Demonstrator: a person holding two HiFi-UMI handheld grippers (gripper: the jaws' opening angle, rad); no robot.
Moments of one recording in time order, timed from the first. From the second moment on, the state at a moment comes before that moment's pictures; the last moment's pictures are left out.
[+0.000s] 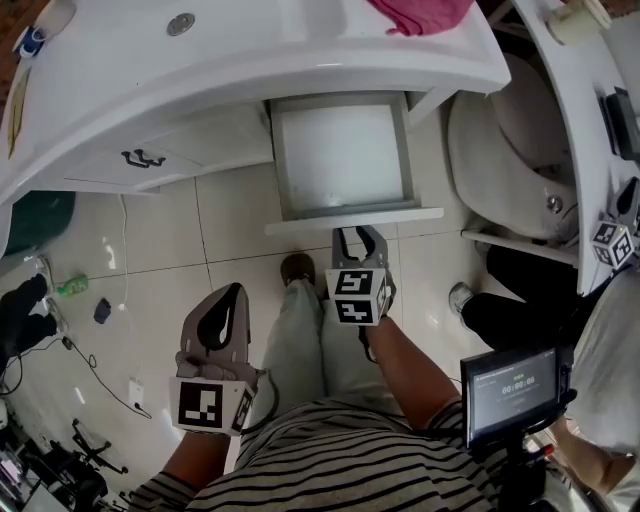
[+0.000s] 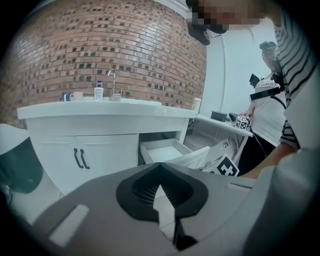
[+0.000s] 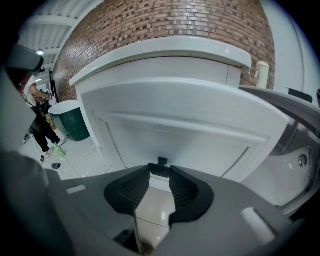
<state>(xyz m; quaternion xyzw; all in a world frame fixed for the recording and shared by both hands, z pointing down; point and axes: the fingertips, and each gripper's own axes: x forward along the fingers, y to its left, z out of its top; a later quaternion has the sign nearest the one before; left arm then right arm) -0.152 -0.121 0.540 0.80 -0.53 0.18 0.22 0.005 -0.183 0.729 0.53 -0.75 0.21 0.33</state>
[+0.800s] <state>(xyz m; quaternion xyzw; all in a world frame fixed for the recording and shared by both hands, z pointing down) -0.134 -0.120 0.501 0.80 -0.53 0.19 0.22 0.013 -0.157 0.703 0.50 -0.76 0.21 0.37</state>
